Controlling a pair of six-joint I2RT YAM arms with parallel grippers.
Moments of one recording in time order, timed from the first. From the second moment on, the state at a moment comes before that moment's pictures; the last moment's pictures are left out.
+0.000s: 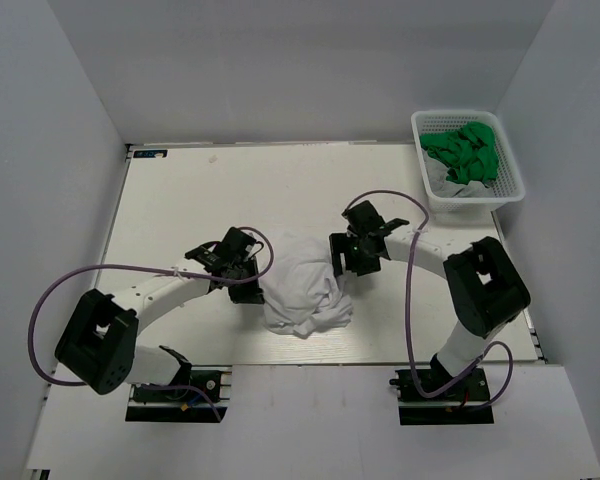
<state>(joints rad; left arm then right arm) -0.59 1.34 0.75 -0.54 0.13 -0.73 0.57 1.68 0.99 -0.44 -0.12 0.38</state>
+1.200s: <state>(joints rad) -0.59 1.10 1.63 -0.70 -0.33 -0.59 0.64 1.16 1.69 -0.68 0.42 0.30</state>
